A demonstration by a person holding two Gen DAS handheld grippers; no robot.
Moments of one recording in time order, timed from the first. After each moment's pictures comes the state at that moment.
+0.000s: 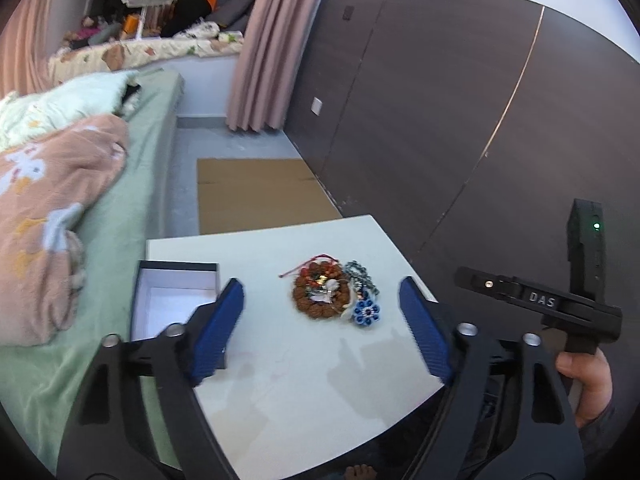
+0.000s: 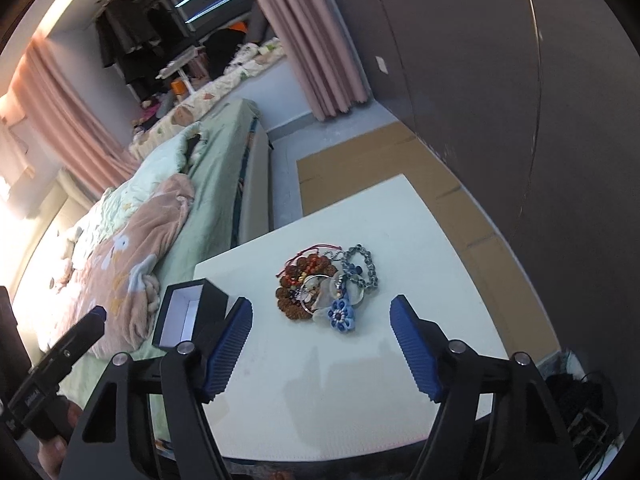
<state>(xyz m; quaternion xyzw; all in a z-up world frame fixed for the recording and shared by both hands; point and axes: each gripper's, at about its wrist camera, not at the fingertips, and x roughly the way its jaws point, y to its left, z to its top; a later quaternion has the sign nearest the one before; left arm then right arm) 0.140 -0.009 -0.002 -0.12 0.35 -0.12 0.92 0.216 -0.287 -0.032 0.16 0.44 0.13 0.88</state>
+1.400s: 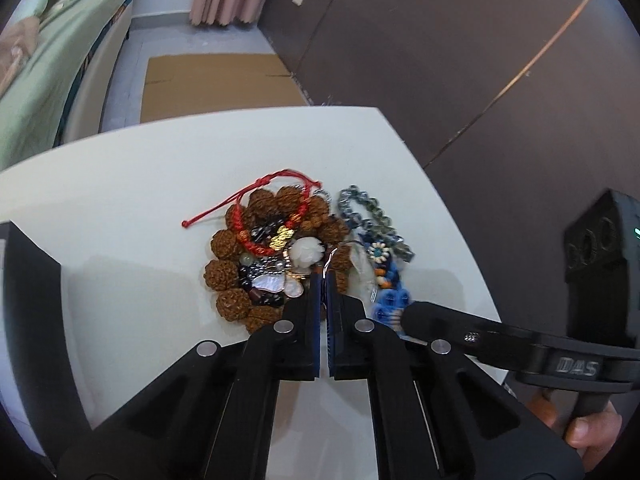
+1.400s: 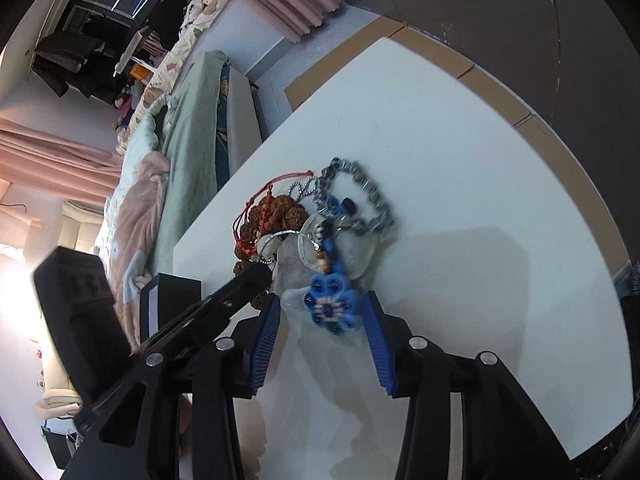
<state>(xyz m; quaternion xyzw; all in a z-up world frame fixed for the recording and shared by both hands) 0.269 -0.081 -0.151 -0.13 0.49 -0.18 0.84 0.295 -0.273 -0.172 0.27 0.56 0.15 0.77</state>
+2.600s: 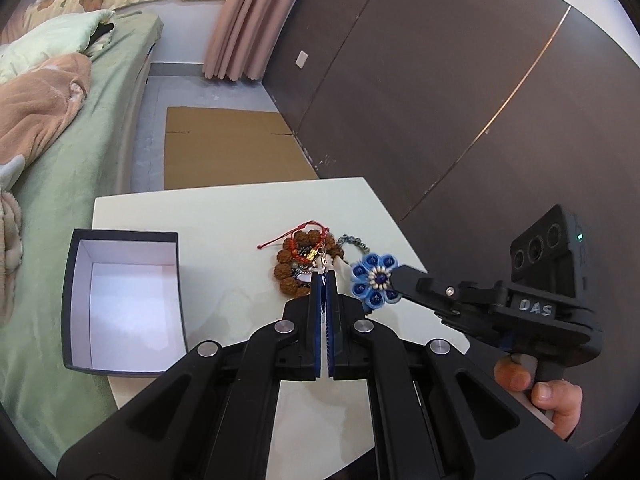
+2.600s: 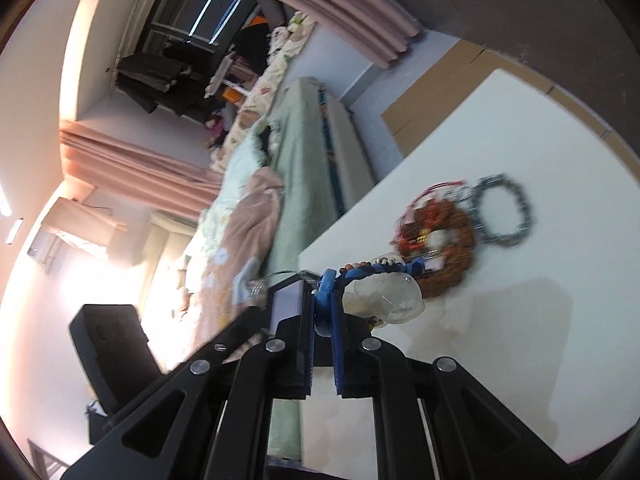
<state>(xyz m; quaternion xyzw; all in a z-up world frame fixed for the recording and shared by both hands) 0.193 0.000 -0.061 -0.16 0.42 -0.17 0.88 0.253 -0.234 -0.108 0.36 0.44 0.30 0.76</state>
